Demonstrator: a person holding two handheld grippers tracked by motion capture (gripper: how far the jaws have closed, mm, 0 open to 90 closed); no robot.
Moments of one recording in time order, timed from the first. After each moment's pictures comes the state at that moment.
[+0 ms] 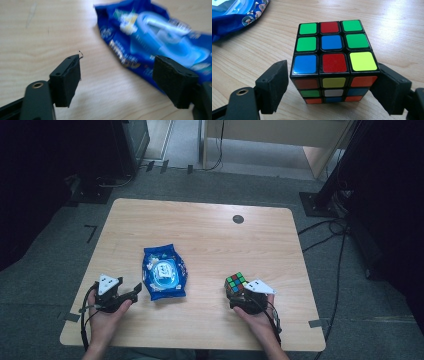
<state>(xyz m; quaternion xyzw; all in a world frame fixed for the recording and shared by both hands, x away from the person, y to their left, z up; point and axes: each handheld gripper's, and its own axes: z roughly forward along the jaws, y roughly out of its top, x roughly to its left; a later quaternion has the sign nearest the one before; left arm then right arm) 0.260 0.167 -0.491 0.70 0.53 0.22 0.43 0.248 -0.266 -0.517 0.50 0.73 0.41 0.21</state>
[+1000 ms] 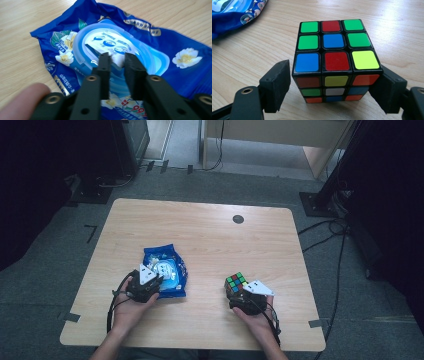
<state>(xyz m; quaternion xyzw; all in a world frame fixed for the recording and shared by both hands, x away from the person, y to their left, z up) 0.290 0.095 -0.487 0.80 0.42 0.22 0.35 0.246 -0.262 -0.518 0.50 0.73 0.41 0.22</state>
